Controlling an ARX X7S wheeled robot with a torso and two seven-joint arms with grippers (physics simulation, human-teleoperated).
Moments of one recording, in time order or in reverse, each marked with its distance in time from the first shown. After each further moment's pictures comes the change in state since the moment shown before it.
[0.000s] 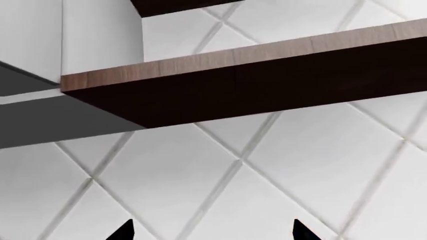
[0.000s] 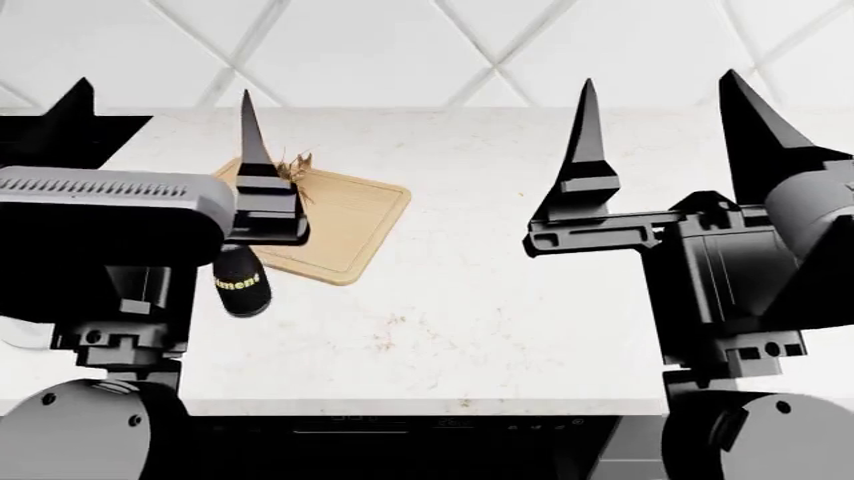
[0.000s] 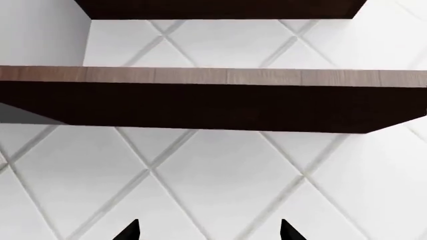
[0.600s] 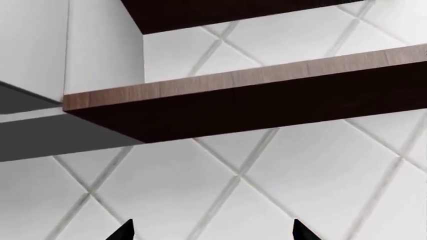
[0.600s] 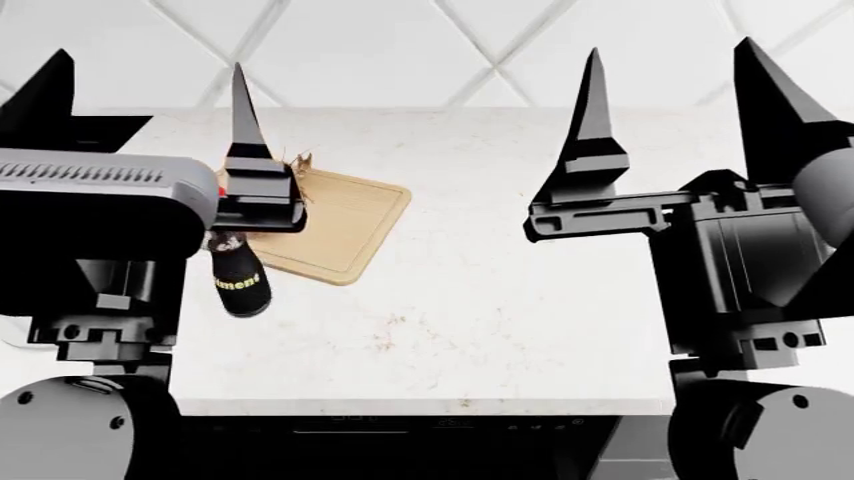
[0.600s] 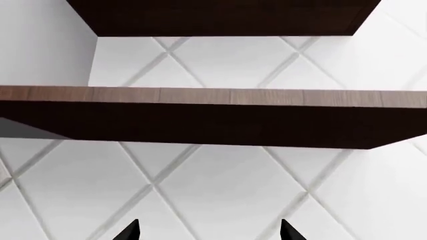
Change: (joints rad) left arm -0.060 0.000 -0.005 0.044 -0.032 -0.053 -0.012; right arm 0.063 -0.005 0.005 -0.019 0.024 0.024 0.010
